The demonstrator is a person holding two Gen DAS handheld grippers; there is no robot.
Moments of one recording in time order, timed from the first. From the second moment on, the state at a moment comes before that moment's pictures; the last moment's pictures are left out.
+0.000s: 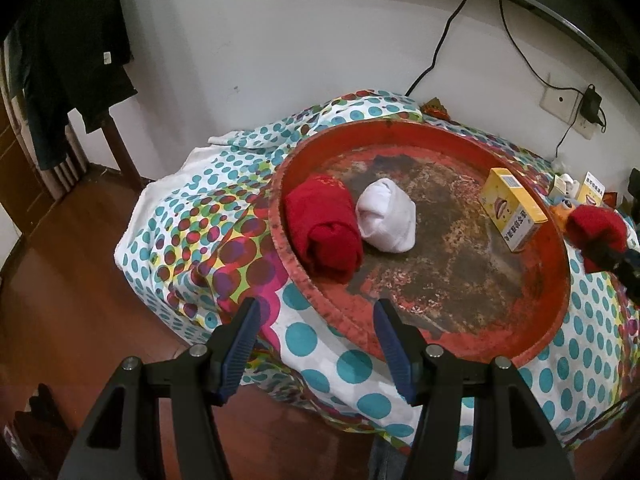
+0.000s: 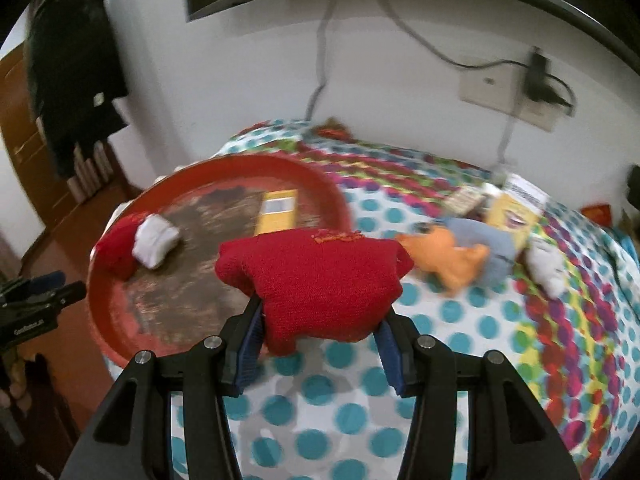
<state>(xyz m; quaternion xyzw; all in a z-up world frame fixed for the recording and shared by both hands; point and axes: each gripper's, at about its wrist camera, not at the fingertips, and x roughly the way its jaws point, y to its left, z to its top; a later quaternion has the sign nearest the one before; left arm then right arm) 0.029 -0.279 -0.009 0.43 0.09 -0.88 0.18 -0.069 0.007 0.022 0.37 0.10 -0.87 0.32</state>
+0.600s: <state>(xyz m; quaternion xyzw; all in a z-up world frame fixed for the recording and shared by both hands) 0.030 -0.285 -0.010 0.43 0.11 -0.88 0.17 -0.093 -0.075 -0.014 0.40 0.17 -0.84 0.32</state>
